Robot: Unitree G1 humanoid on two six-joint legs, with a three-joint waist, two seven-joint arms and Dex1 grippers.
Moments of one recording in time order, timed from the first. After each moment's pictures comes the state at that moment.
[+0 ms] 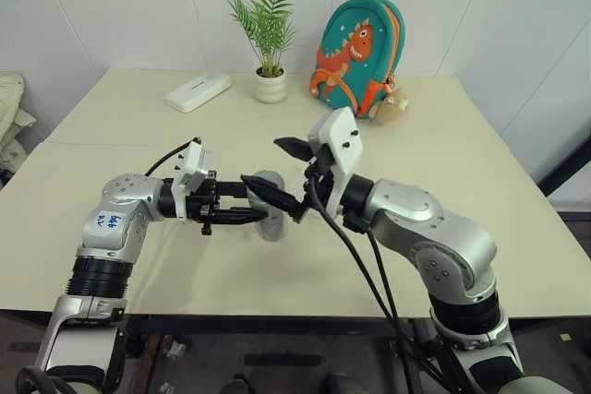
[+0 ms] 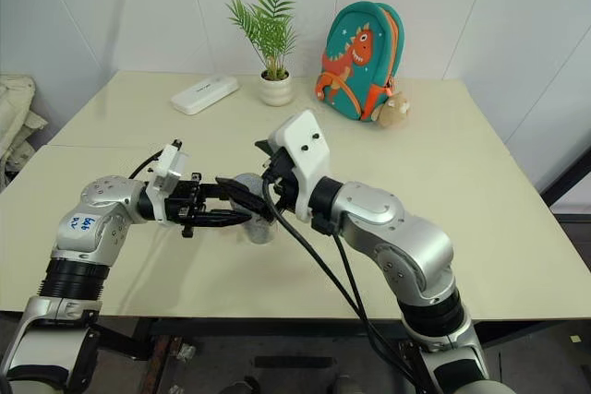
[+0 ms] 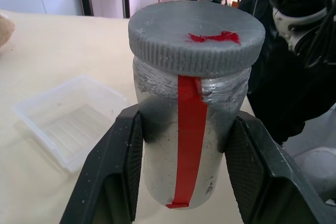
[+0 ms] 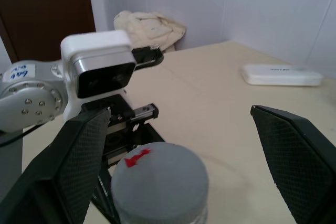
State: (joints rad) left arm -0.71 0.64 0.02 0.23 -0.46 0.30 -1.37; right arm -0.76 -0.25 0.20 -0.52 0.58 0.91 0.32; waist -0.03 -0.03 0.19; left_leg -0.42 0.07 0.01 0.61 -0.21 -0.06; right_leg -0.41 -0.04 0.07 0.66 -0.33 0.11
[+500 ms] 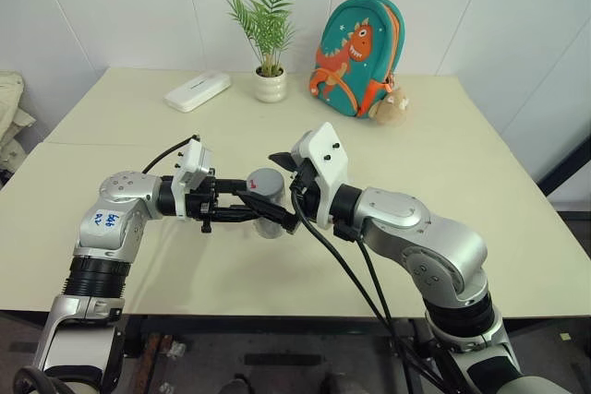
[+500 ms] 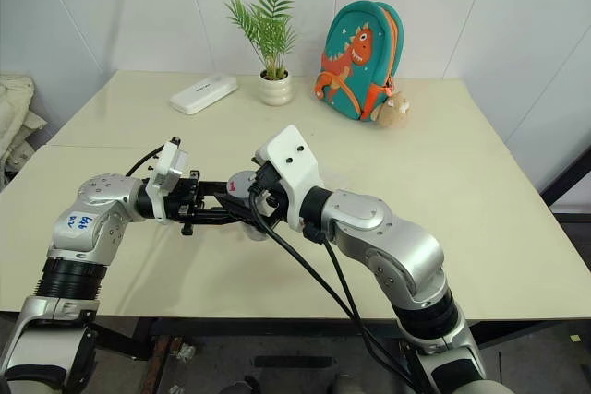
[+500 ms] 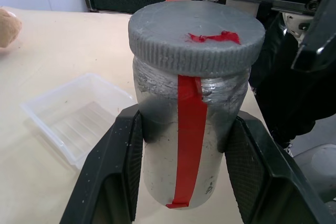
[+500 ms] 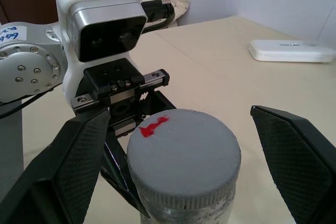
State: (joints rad) left arm -0.71 0.65 0.02 0.20 -0.46 0.33 -1.33; right arm -0.76 -0.23 0.23 -0.53 0.54 0.96 0.29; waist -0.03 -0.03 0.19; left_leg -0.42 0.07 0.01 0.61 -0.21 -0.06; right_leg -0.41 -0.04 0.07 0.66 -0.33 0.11
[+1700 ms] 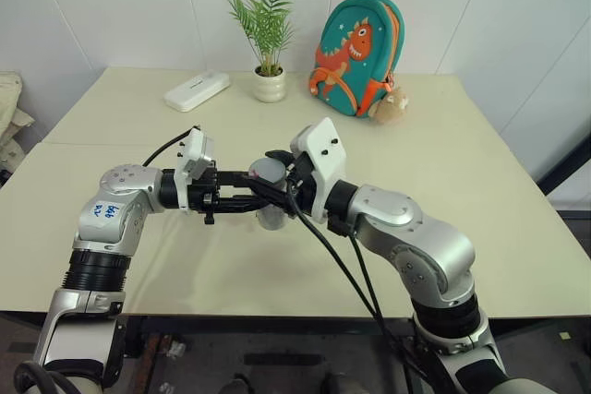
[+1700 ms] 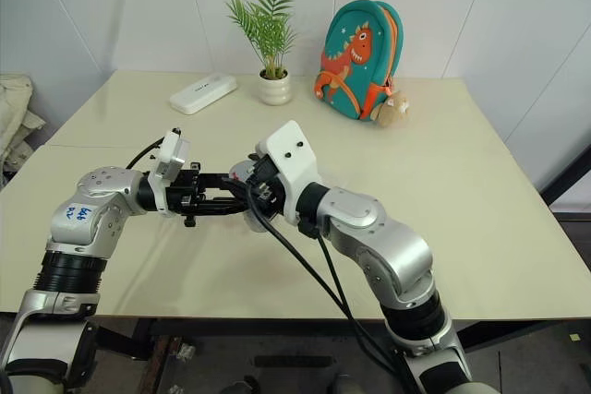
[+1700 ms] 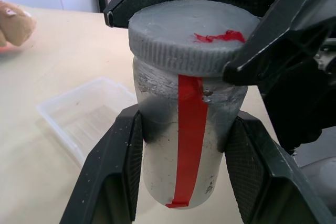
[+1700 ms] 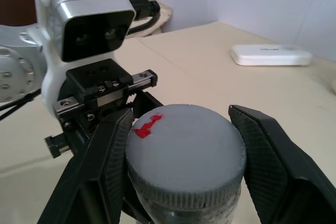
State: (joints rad) left arm -0.75 0.65 0.02 0.19 -0.47 0.40 -1.31; right arm -0.76 -0.17 0.21 -0.49 0.45 0.93 0.38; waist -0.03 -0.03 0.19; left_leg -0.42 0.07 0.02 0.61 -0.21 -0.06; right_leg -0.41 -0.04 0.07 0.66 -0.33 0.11
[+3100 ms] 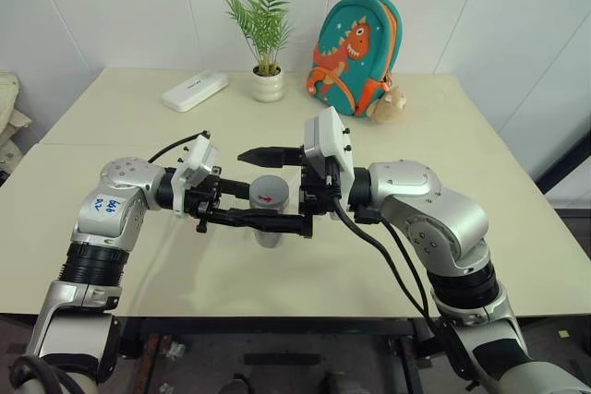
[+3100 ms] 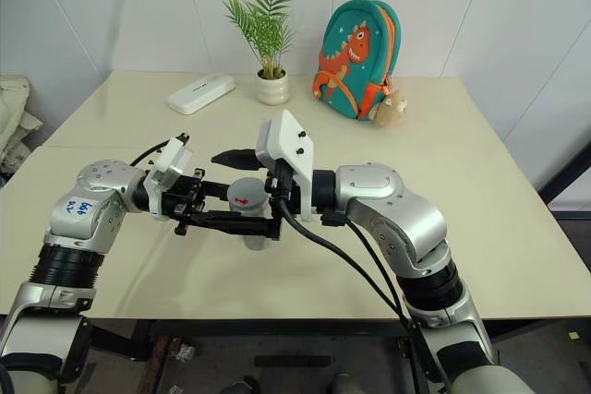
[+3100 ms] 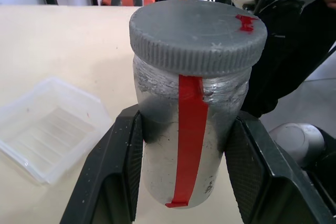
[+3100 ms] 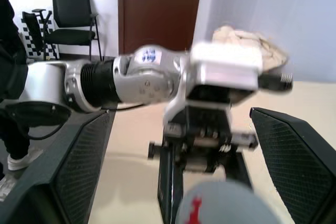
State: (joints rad) left arm -0.77 0.69 -0.04 0.20 -0.46 0.37 -1.46; right arm -0.87 -0.30 0.19 -0.35 0.54 0.71 0.87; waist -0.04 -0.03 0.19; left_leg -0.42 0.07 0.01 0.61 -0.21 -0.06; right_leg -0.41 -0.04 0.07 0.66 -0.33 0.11
